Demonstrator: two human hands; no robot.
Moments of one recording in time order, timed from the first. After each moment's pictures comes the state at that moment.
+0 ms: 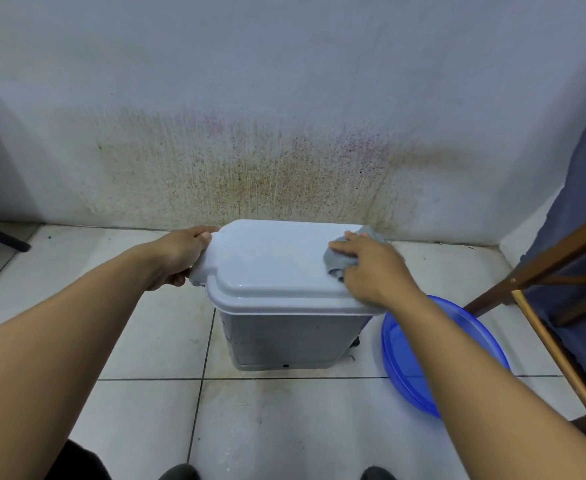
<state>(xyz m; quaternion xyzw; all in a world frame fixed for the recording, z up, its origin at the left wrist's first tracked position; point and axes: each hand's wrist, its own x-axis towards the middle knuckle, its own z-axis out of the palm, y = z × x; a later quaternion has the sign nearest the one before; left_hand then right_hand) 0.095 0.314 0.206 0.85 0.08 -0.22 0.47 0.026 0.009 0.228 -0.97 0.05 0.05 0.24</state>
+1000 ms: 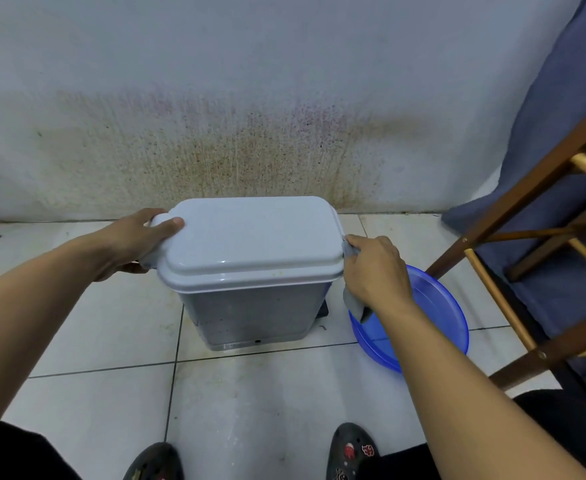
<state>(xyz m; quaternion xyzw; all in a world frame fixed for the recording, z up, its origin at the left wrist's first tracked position) 0.072 0.299 0.213 0.85 0.08 -0.19 0.48 -0.031 -0.043 0.199 -0.96 0.19 -0.05 0.20</state>
